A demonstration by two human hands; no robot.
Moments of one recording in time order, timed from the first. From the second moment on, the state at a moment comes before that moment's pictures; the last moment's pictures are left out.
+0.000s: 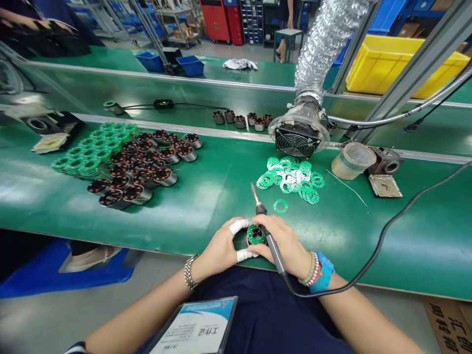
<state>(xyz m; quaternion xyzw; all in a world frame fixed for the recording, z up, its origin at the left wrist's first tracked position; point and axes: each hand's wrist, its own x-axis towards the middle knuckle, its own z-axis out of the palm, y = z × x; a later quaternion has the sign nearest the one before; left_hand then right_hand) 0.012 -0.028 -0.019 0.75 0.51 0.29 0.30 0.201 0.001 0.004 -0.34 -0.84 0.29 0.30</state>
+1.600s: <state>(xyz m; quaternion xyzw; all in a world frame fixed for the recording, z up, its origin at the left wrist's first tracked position) 0.006 -0.030 -0.019 0.76 0.43 0.36 0.34 0.214 -0.026 -0.013 -0.40 -0.75 0.37 0.38</state>
